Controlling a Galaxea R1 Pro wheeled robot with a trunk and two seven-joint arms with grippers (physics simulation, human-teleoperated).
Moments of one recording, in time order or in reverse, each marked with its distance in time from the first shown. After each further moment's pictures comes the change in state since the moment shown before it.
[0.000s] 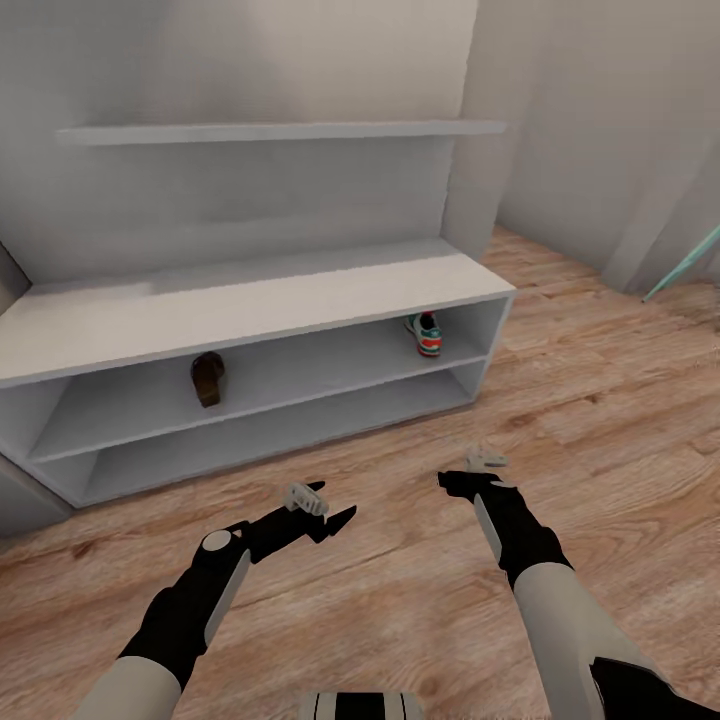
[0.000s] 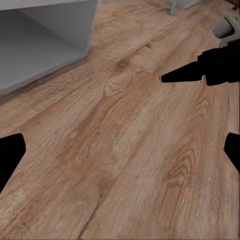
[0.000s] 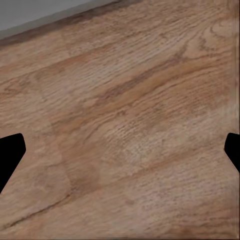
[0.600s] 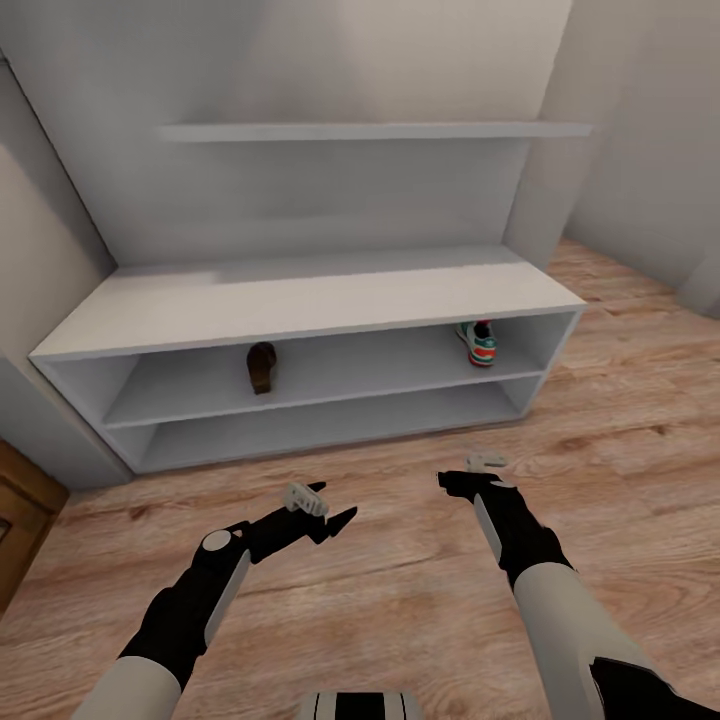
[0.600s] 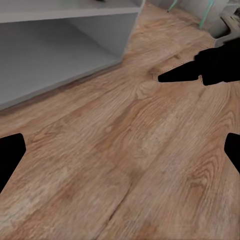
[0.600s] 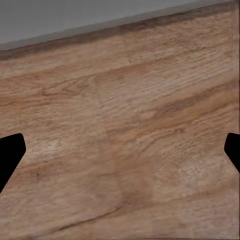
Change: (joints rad) left arm 0.000 0.000 0.000 0.000 0.000 0.000 -0.011; right arm 0.000 0.000 0.000 0.000 0.000 0.000 0.000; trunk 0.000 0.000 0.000
